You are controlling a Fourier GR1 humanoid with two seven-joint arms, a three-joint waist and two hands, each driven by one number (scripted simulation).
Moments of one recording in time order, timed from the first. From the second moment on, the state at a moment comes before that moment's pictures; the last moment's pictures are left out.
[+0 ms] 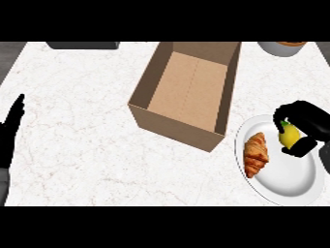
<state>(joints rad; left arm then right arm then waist) -0.11 0.41 0.10 -1.31 -0.17 0.16 0.06 -0.45 -0.51 0.06 -0.83 1.04 0.00 -0.69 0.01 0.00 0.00</state>
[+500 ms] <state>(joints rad) -0.14 0.40 0.08 -1.33 -0.18 0.13 0.07 -0.80 -0.60 -0.12 -0.50 0.95 -0.05 -0.82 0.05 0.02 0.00</state>
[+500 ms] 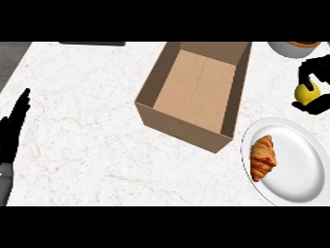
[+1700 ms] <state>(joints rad) -0.12 0.41 0.13 -1.33 -0.19 0.11 0.07 -1.21 -0.31 -0.20 -0.43 0.76 0.20 -0.68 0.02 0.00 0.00</state>
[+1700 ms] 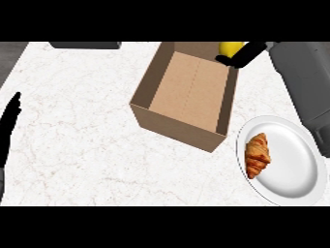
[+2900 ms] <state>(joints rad) -0.17 0.38 0.12 -1.34 -0.21 0.10 0.08 -1.35 -0.04 -0.23 -0.15 0.78 0.01 -0.34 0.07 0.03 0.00</state>
